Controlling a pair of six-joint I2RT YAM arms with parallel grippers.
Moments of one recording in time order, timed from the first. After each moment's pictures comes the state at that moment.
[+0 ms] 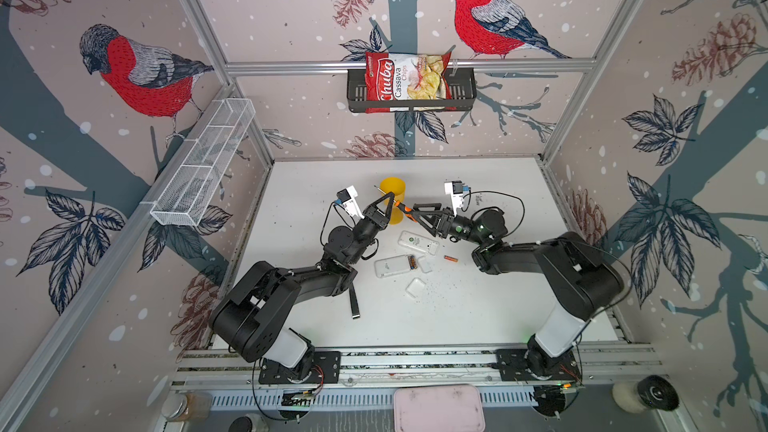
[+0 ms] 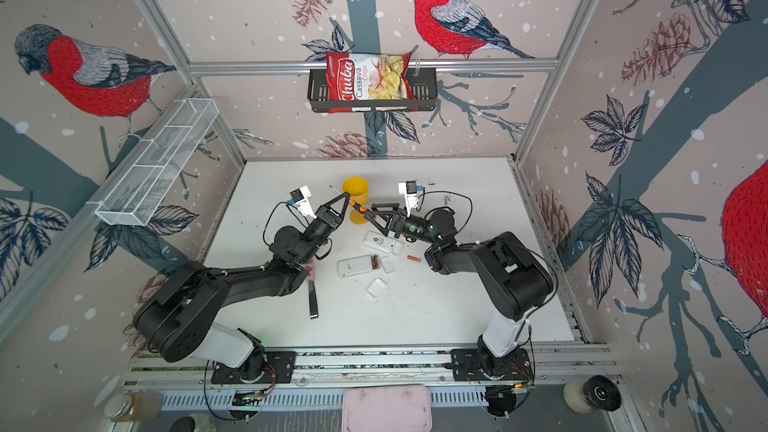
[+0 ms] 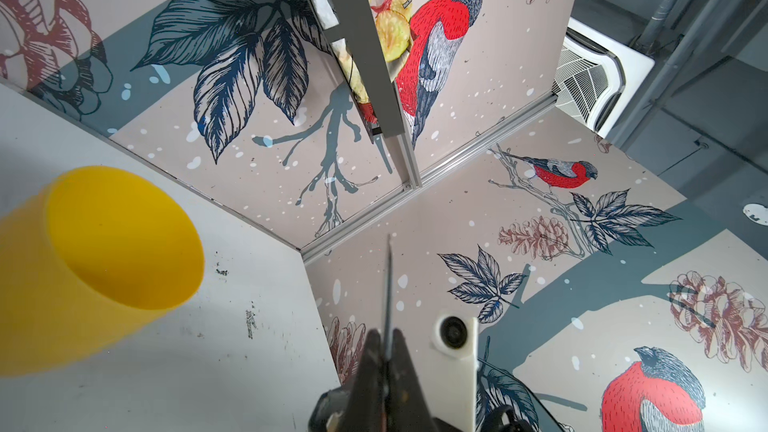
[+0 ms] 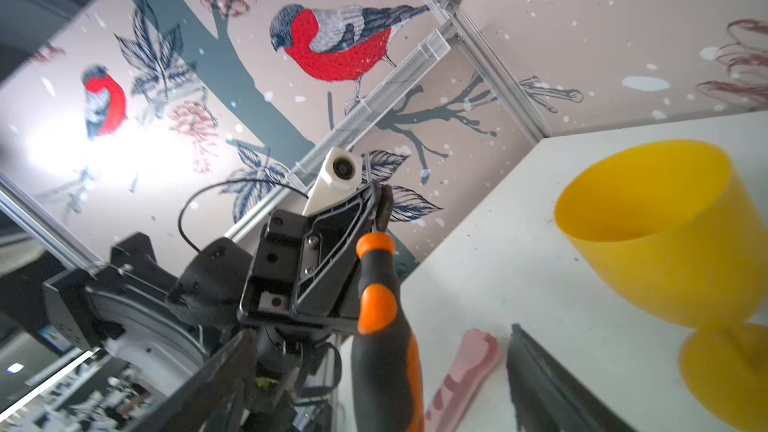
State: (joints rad) left arm -0.58 1.50 0.52 1.27 0.08 -1.10; right arm 0.56 1.79 0.70 1.40 -0.77 0.99
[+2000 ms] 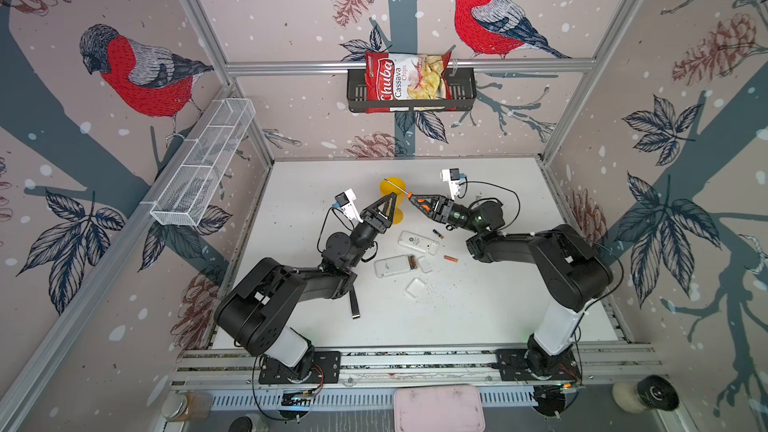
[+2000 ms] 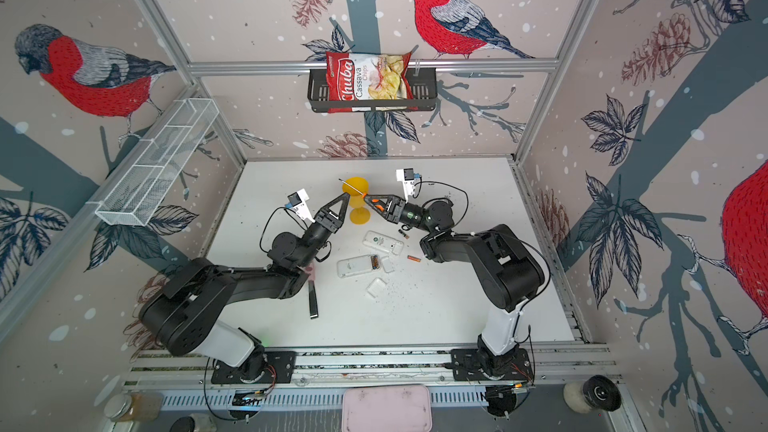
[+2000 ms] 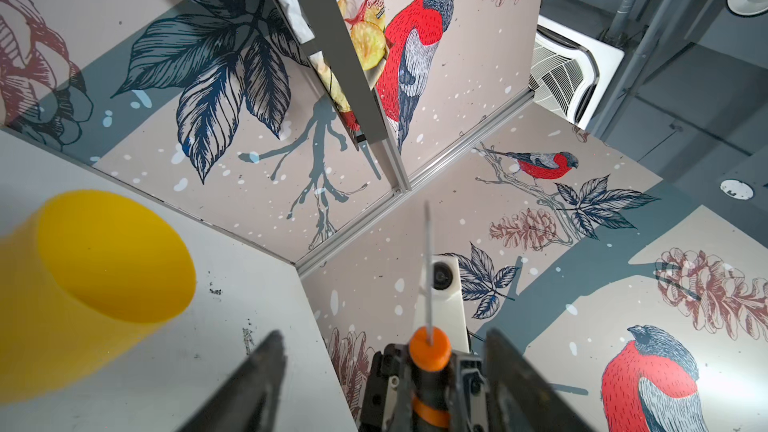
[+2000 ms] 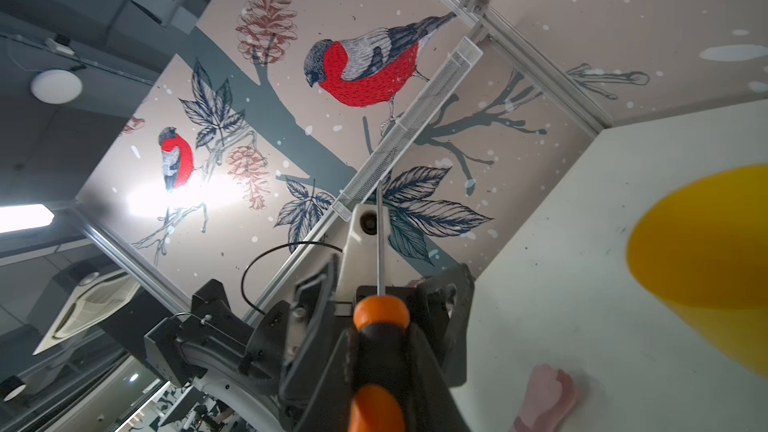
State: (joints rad) left arm -0.58 1.50 0.46 1.39 0.07 -1.02; right arm 0.54 1.77 0.81 1.32 -0.82 1.11
